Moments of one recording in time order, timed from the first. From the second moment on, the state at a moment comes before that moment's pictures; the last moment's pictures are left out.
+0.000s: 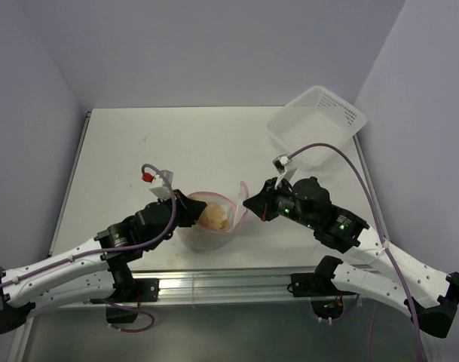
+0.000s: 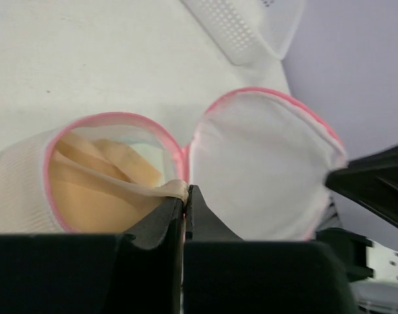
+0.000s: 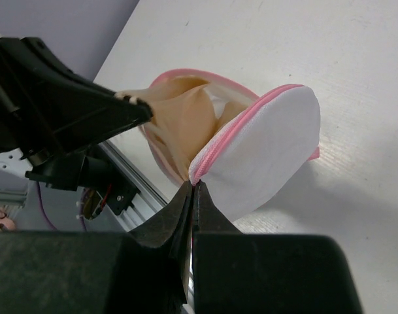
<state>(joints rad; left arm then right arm) -1.10 0.76 0.61 -0.15 -0.47 -0.91 0.86 0.76 0.78 -0.34 -0.02 0.58</state>
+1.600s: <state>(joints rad) -0.99 0.78 0.66 -0.51 -0.46 -0.84 0.92 0.78 0.91 -0.50 0.07 0.45</state>
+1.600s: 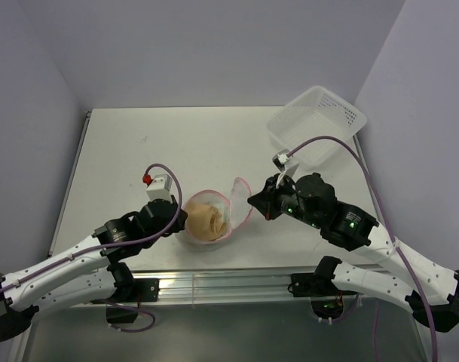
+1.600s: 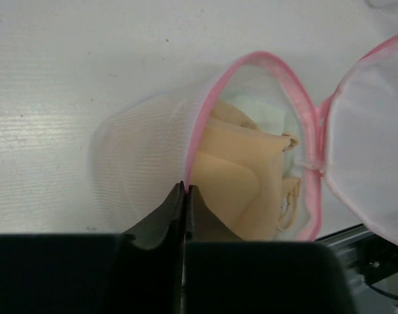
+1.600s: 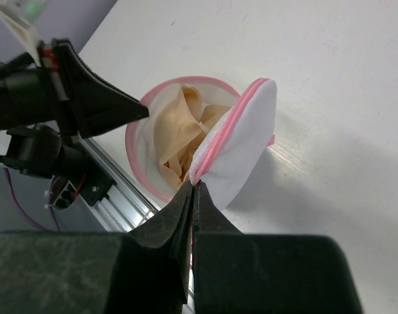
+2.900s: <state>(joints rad) -0.83 0.73 0.44 -0.11 -0.33 -0.73 0.67 0.91 0.71 -0.33 0.02 0.56</state>
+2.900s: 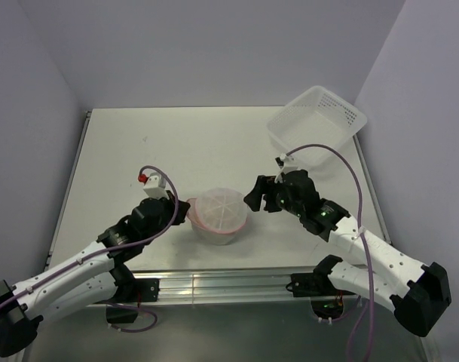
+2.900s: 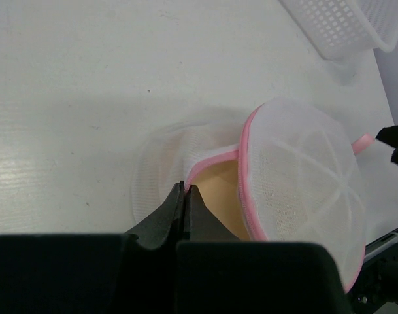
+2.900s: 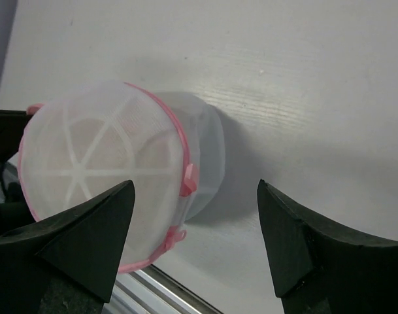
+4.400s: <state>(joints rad) -0.73 0.70 0.58 -0.27 -0.14 -0.72 0.67 0.82 0.26 0.26 -0.13 1.12</state>
